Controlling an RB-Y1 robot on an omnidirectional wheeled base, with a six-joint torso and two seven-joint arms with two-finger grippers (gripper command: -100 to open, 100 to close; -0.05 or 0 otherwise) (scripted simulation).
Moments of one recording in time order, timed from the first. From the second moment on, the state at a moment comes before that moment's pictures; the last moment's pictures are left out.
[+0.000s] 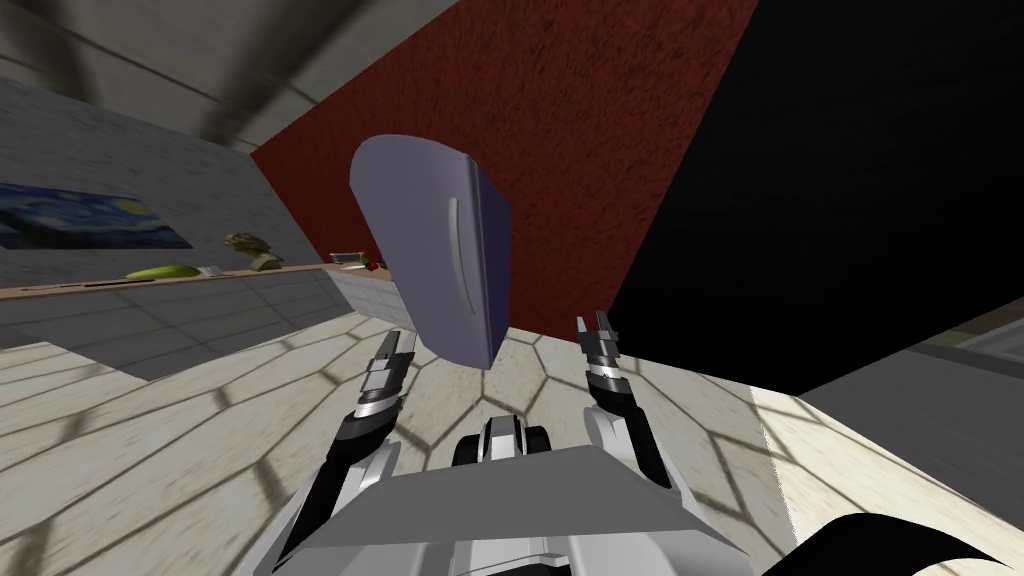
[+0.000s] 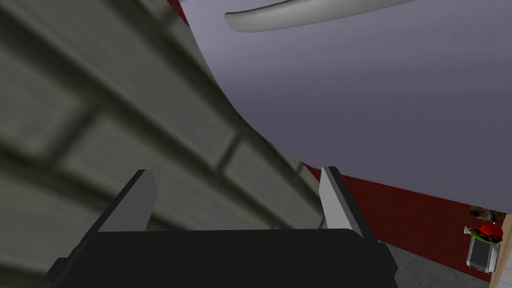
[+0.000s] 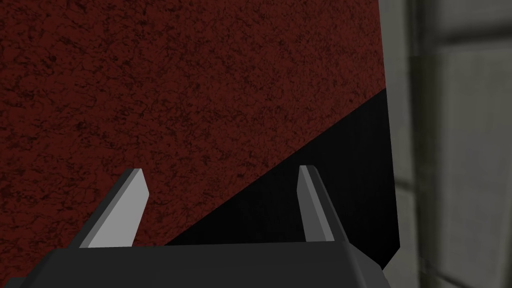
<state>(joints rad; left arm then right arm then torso) 0.50 0.14 0.07 -2.04 0.01 -0.74 -0.07 0.52 -0.03 -0.04 -2.28 -0.11 -0.46 -0.15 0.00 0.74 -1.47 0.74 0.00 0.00</state>
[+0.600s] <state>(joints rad) 0.48 0.16 0.12 -1.88 0.01 -0.80 -0.12 0.52 -0.03 -0.04 -2.28 -0.11 -0.46 -0.15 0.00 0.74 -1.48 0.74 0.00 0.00</state>
